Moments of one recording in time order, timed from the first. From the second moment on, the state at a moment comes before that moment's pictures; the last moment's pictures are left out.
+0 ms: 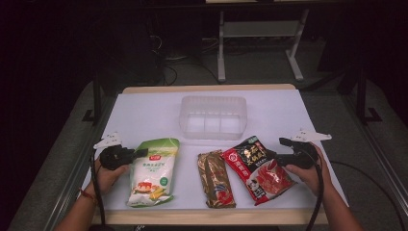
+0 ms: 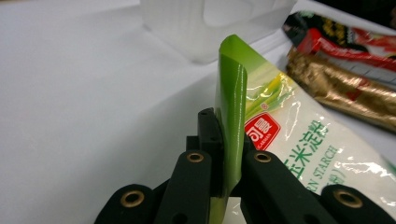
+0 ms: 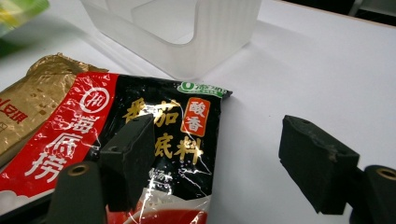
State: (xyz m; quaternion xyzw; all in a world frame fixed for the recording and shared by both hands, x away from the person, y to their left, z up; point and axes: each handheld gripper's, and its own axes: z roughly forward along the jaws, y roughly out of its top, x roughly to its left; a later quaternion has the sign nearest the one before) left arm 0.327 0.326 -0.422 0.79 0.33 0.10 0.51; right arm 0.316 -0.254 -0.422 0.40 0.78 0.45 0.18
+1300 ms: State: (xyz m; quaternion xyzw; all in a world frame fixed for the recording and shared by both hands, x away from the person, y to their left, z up) left arm 0.288 0.288 -0.328 0.72 0.29 0.13 0.62; right arm 0.311 -0.260 -0.421 0.41 0.78 0.44 0.20
